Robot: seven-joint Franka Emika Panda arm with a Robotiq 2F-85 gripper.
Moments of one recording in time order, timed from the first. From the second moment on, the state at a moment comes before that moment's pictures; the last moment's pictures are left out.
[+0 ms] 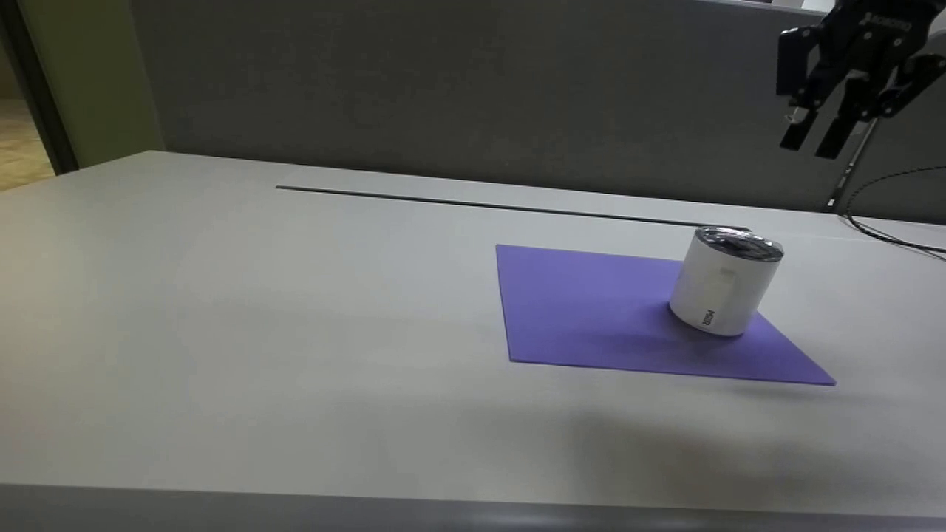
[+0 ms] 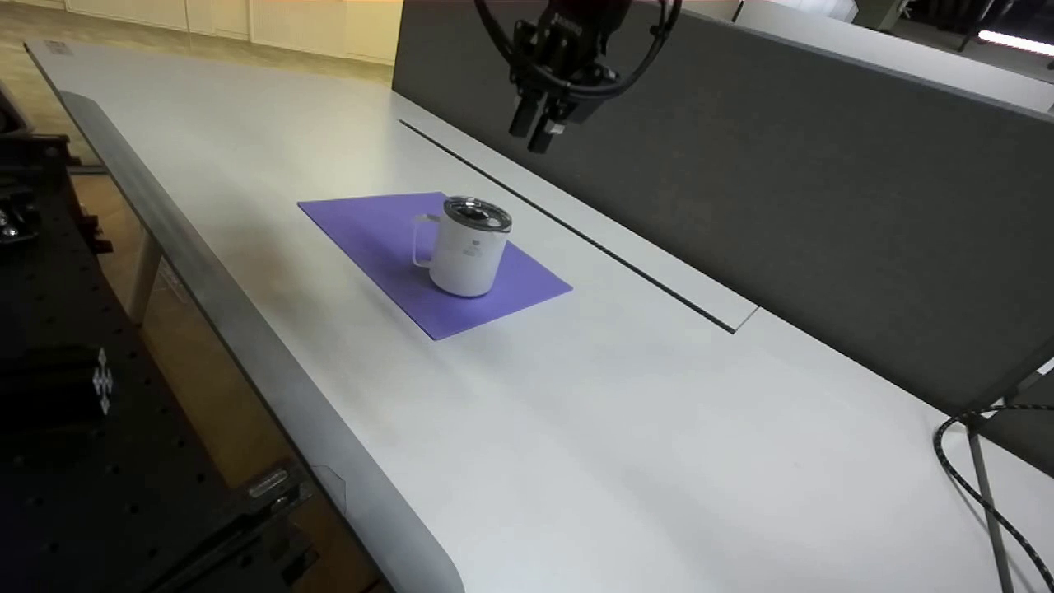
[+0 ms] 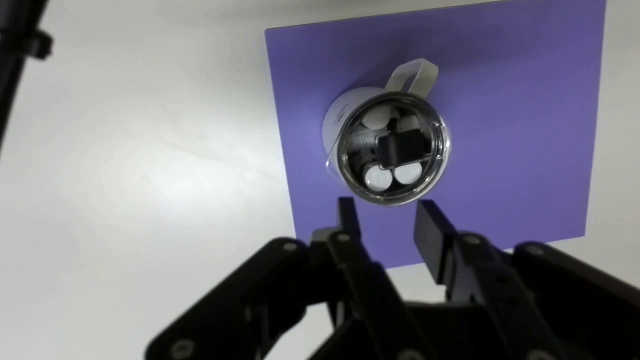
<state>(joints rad) -0.18 0.10 -0.10 -2.28 0.15 2.31 -0.22</state>
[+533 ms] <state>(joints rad) -0.18 0.03 -0.13 -2.27 0.00 2.22 -0.16</state>
